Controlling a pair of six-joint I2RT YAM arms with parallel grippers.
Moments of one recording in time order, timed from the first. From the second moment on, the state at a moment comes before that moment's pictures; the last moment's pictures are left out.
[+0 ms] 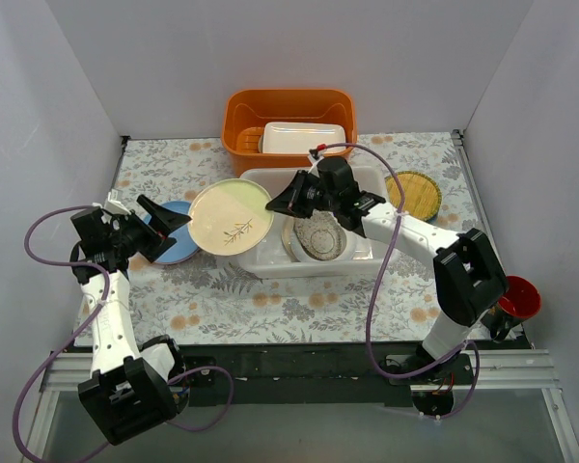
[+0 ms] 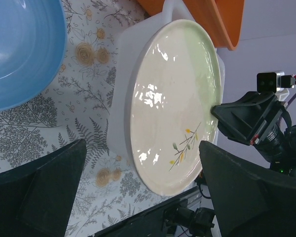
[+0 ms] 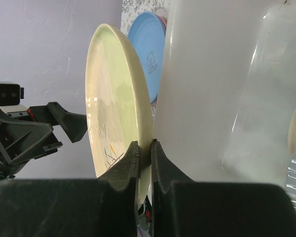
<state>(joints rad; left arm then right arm) 0.42 0.96 0.79 -0.49 0.80 -0.62 0.69 1.70 1.24 0.06 -0.37 1.02</state>
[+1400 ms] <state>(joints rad) -0.02 0.99 0.71 -0.25 0.61 -0.85 0.30 1.26 0.81 0.03 -0.47 0.95</state>
